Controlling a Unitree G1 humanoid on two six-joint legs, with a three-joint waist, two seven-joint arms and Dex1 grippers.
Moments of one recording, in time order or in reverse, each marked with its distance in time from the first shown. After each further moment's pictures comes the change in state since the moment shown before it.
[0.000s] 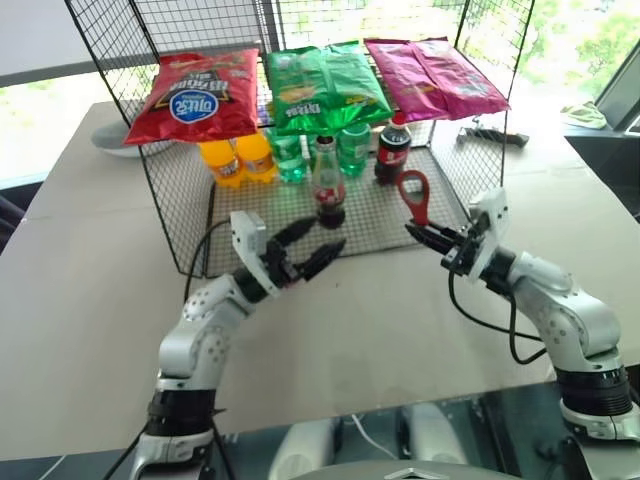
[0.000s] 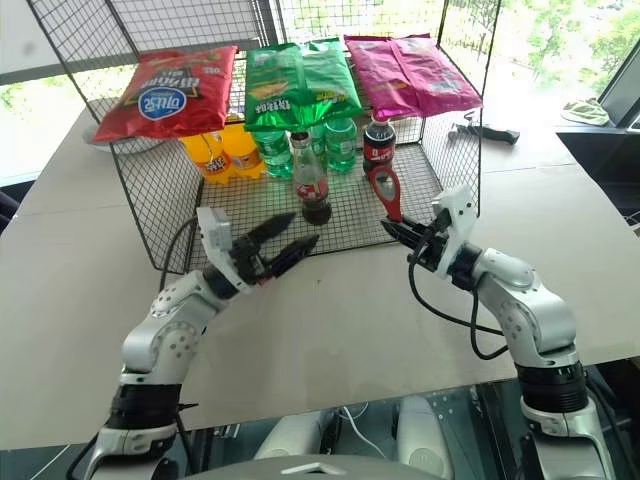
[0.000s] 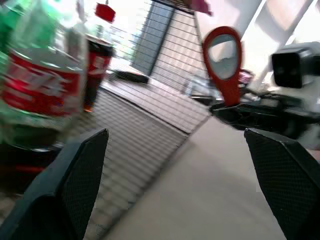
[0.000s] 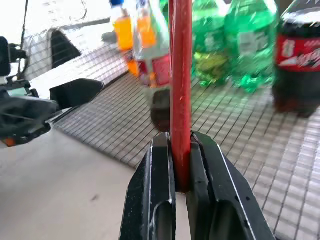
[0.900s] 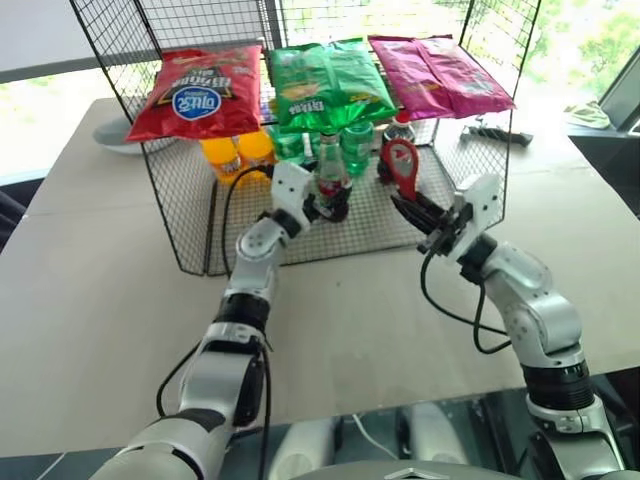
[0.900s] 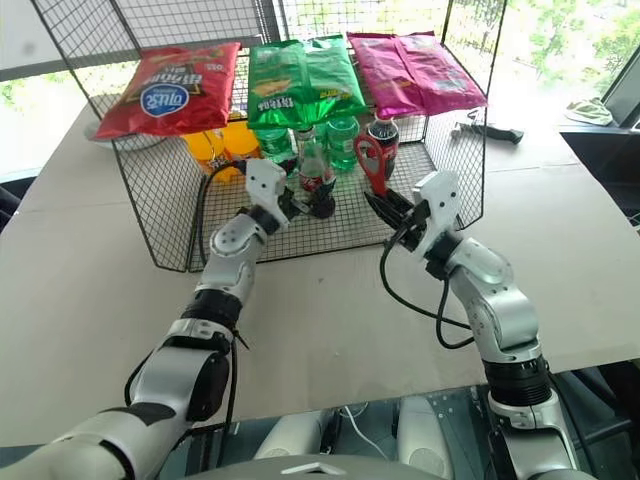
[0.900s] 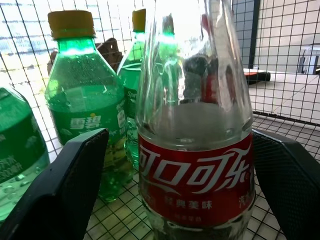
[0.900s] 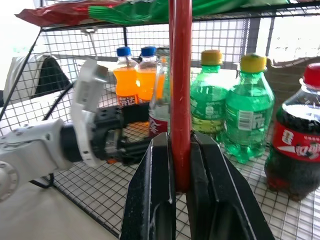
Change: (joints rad) left arm -0.538 -0.132 -0.035 0.882 0.365 -0.540 0.155; right arm -0.036 0.117 0.098 -0.018 -0.179 -0.236 -0.048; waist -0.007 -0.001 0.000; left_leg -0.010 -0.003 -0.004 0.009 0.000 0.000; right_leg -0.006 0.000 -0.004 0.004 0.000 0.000
